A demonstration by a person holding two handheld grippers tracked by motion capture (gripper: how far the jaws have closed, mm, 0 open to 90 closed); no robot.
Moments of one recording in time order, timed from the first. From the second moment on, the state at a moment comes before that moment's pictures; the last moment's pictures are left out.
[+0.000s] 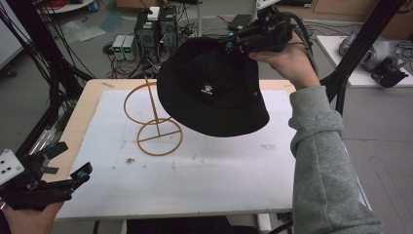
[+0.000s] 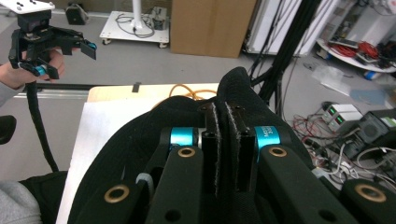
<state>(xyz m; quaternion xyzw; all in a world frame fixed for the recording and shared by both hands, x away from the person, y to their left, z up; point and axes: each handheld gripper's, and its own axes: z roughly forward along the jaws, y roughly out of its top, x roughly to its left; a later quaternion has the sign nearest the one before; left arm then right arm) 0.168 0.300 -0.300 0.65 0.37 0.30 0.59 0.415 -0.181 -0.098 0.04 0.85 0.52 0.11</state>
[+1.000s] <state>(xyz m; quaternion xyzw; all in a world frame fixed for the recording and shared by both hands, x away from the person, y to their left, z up) 0.153 0.303 -0.302 0.65 0.38 0.30 0.58 0.430 -0.094 -0.092 -0.03 0.86 0.51 0.08</state>
